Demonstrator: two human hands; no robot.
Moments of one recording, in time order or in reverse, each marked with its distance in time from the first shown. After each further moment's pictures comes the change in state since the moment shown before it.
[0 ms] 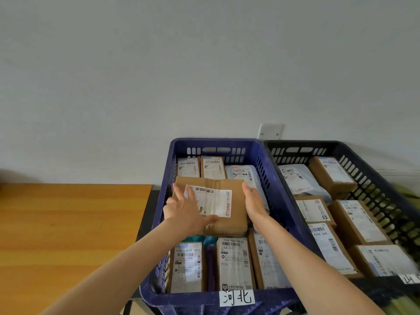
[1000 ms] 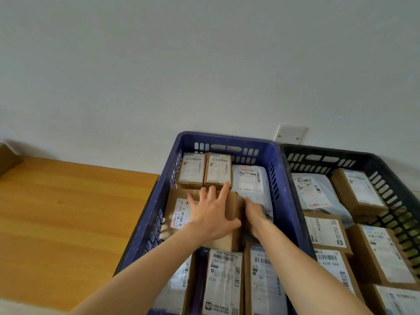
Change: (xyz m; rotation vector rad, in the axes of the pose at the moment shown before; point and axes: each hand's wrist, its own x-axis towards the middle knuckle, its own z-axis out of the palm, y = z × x) left_hand 0.031 0.063 0.013 -0.283 0.088 0.194; right_hand 0.065 0.022 0.005 0.066 0.018 0.383
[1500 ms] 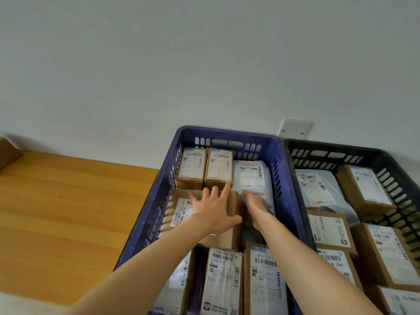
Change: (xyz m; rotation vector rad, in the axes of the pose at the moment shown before) left_hand 0.019 0.001 0.007 0.061 -0.142 -0.027; right_hand 0.016 -0.009 0.004 -0.108 0.040 -0.030
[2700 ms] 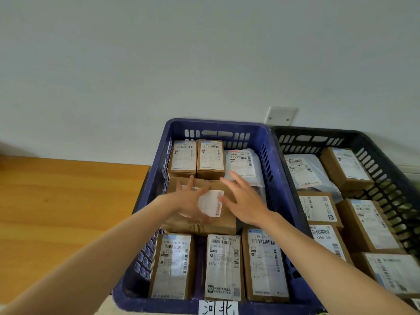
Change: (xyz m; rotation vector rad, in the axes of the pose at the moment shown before) left_hand 0.001 -0.062 -0.013 -0.024 -0.383 0.030; right_hand -0.057 0.011 -0.028 -1.025 -0.197 -0.950
